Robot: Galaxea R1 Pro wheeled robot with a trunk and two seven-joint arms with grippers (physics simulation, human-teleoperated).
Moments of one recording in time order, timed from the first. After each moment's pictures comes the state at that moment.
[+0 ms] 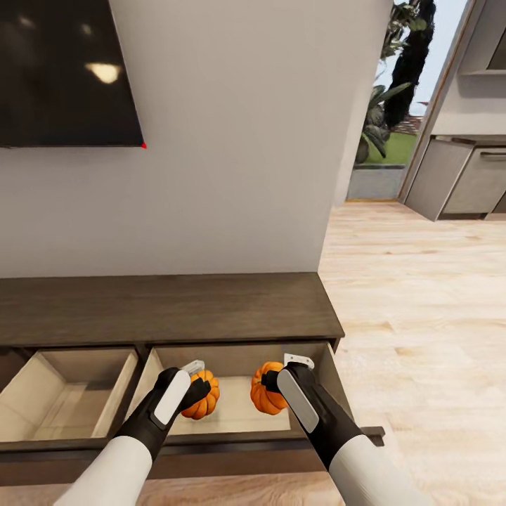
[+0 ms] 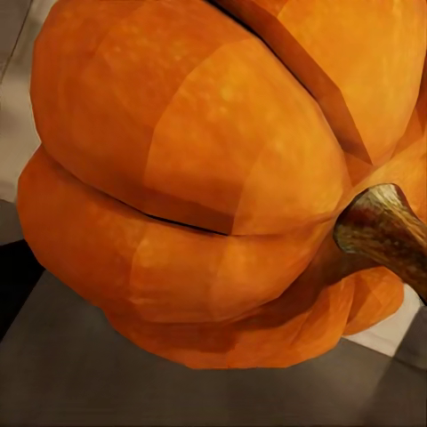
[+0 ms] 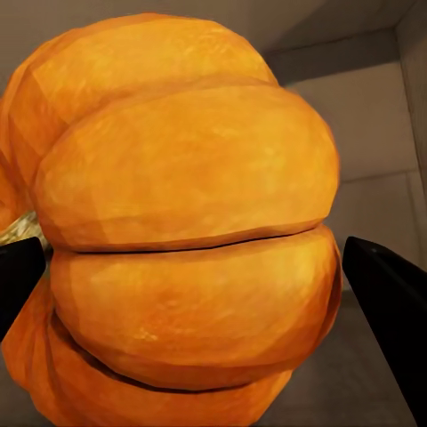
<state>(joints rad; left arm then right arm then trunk) -0.63 -0.11 -0.07 -0.75 0.73 0.64 0.63 -0.64 0.17 0.39 -0.88 -0.72 0.66 -0.67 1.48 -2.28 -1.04</state>
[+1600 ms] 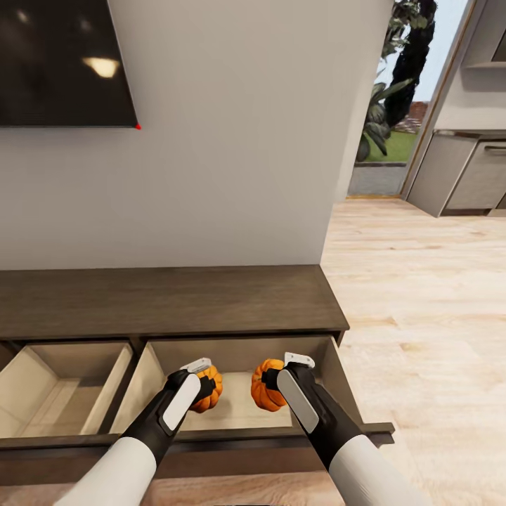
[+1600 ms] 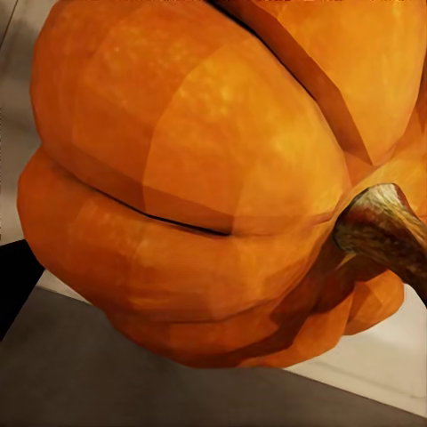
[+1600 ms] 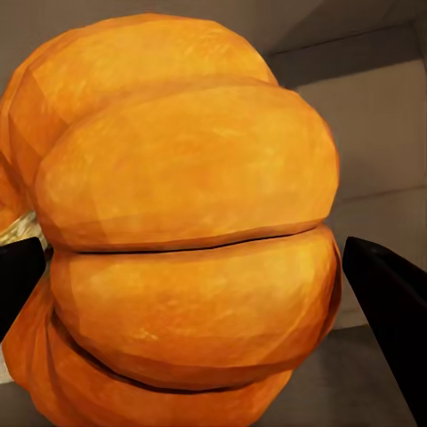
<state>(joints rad) -0.63 -0.10 -0.21 -0.75 0.73 0.54 0.64 -0.64 0.17 0.39 -0.88 -0.71 0.63 -0.67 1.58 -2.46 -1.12</state>
